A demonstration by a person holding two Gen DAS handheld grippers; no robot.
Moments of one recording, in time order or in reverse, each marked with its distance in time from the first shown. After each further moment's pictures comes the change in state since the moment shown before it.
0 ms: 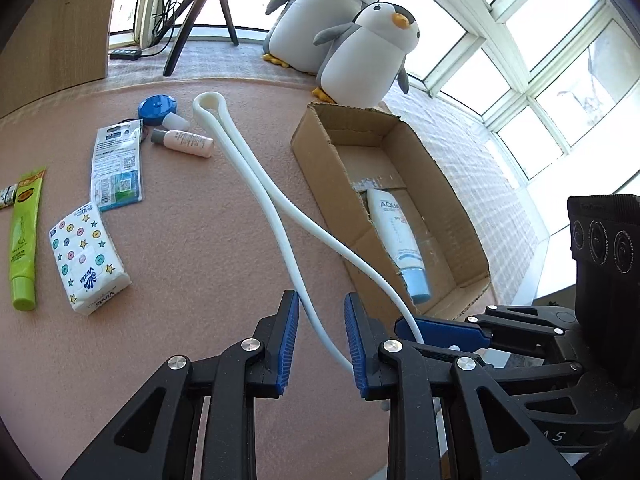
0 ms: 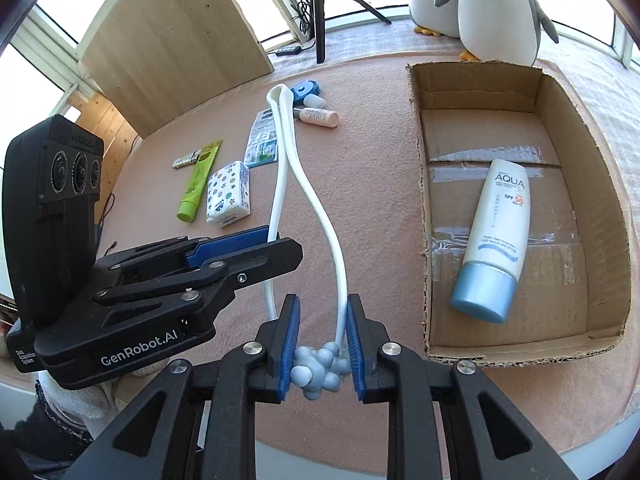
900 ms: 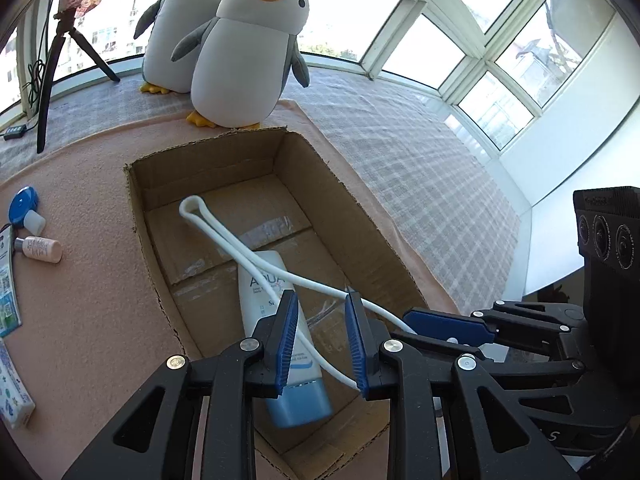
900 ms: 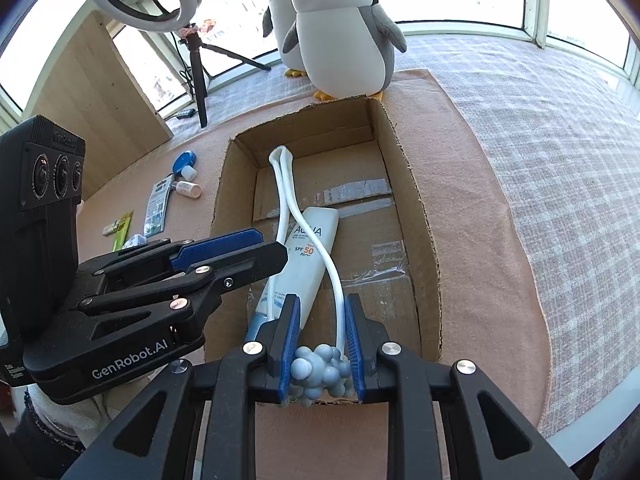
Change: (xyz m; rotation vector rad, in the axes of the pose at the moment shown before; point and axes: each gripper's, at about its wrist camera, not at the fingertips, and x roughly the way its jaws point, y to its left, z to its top) left arm 0.095 -0.120 0.067 0.171 0.021 -0.056; right arm -0.052 -0.121 0.026 0.134 -0.098 -0.160
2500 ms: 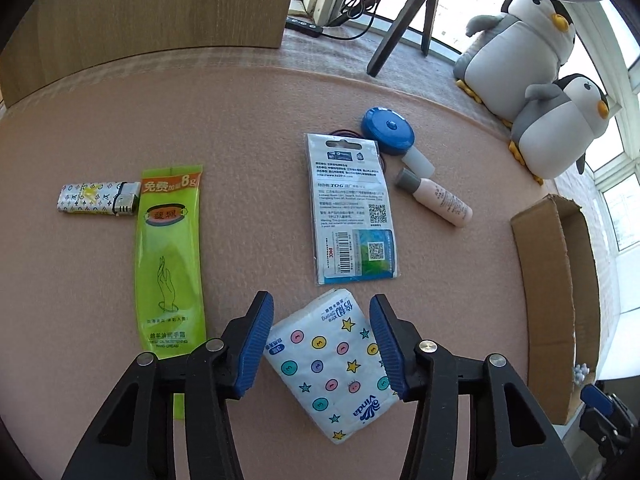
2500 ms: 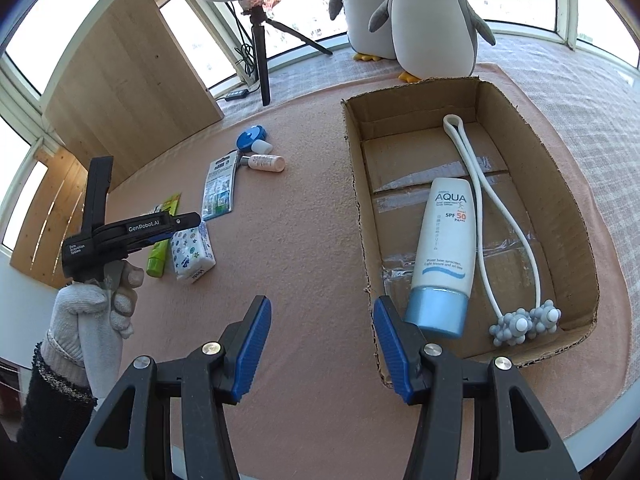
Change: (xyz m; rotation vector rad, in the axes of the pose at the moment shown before) left arm -0.099 0.285 -0.060 -0.427 0.040 0.367; right arm 0.027 0.107 -0.029 0.015 -0.016 0.059
